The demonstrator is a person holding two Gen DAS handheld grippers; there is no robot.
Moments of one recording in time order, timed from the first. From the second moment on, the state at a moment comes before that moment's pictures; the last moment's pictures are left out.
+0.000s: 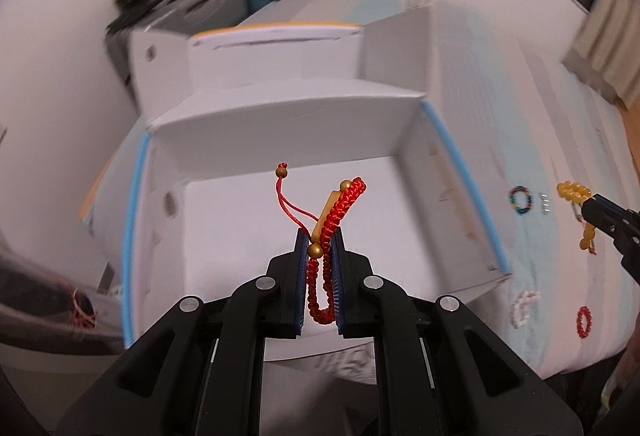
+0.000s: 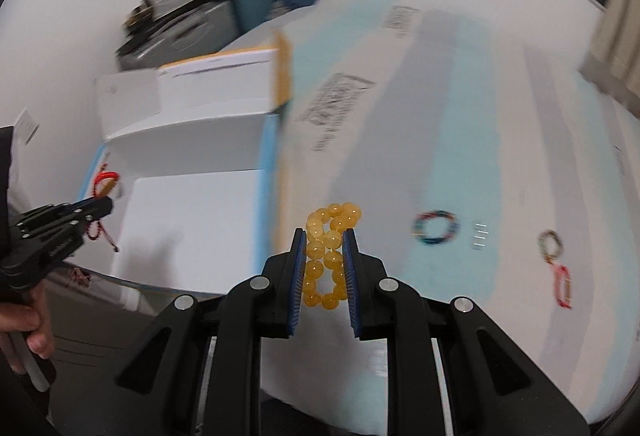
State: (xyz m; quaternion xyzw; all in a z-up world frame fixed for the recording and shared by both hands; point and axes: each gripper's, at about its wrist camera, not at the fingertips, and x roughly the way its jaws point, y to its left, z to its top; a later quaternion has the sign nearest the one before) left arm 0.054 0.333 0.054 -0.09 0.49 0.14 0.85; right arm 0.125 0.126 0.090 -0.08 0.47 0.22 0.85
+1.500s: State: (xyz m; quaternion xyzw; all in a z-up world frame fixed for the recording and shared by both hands) left arm 0.068 0.418 -0.045 -0.12 0.59 0.20 0.78; right arm 0.153 0.277 -0.042 -0.14 0.60 0.28 0.74
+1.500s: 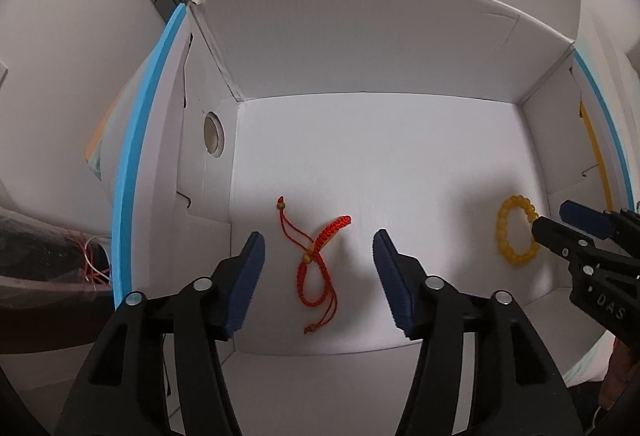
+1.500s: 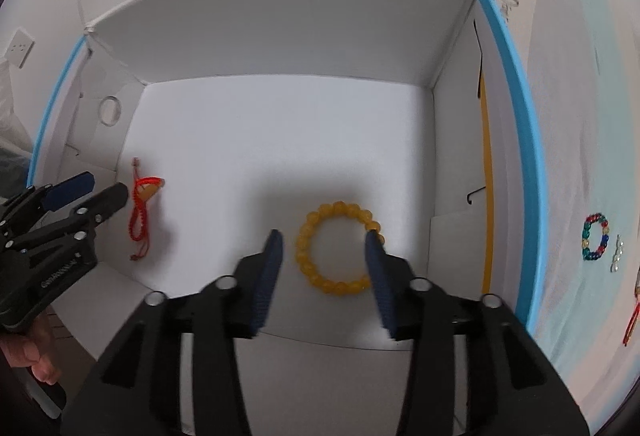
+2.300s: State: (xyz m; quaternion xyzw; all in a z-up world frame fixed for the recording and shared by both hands) left arm 0.048 0.373 0.021 -0.09 0.49 0.22 0.84; right arm 0.136 0.213 0.039 -0.09 0.49 0.29 0.81
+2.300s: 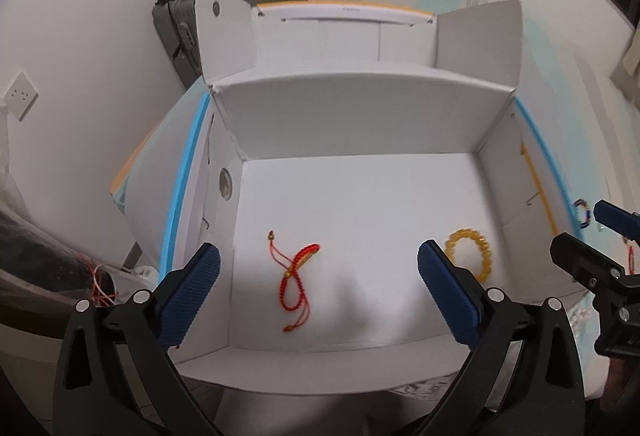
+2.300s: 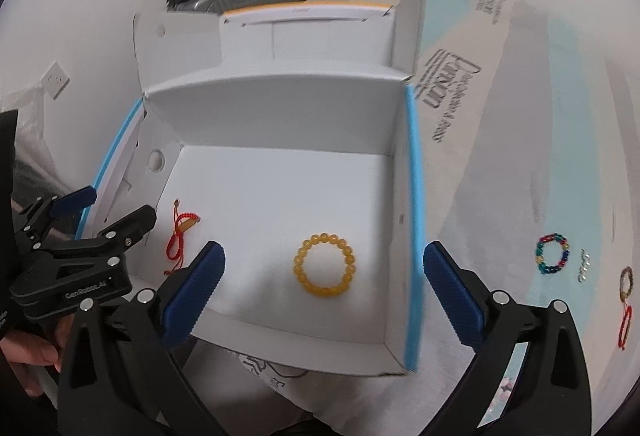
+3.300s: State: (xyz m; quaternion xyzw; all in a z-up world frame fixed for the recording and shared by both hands) left arm 0.095 0.178 0.087 -0.04 0.44 0.08 0.90; right arm 0.129 -0.028 0.117 -0.02 0.40 0.12 0.91
